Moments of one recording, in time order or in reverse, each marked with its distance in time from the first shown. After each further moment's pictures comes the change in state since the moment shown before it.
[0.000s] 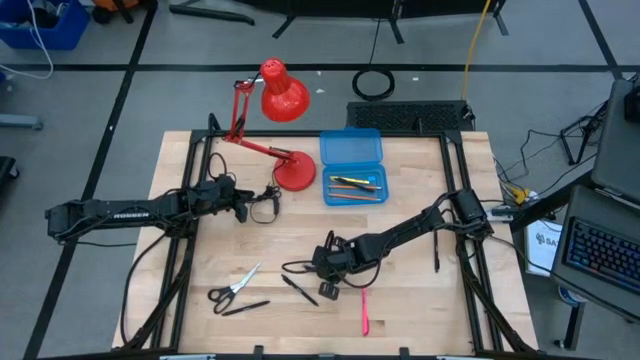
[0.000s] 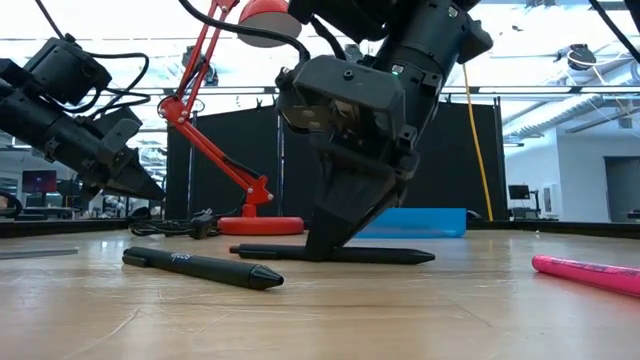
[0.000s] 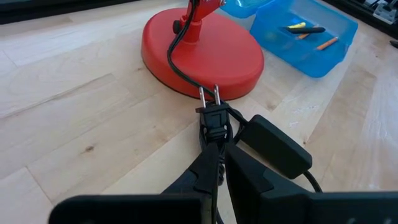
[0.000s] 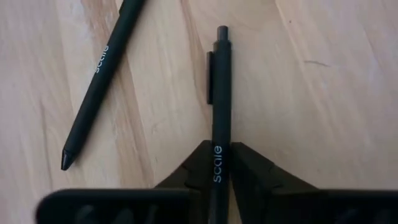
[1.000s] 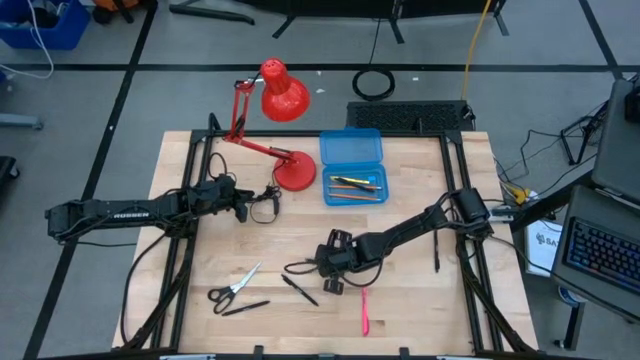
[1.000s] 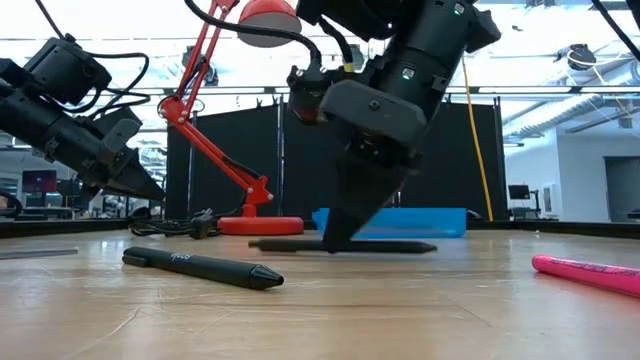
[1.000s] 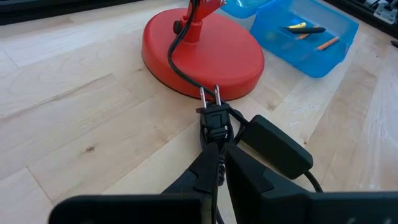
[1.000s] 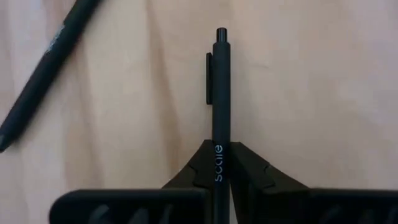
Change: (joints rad) left arm 0.000 0.000 0.000 -0.001 -0.002 0.002; right arm 0.002 -0.045 -0.006 -0.038 0.126 -0.127
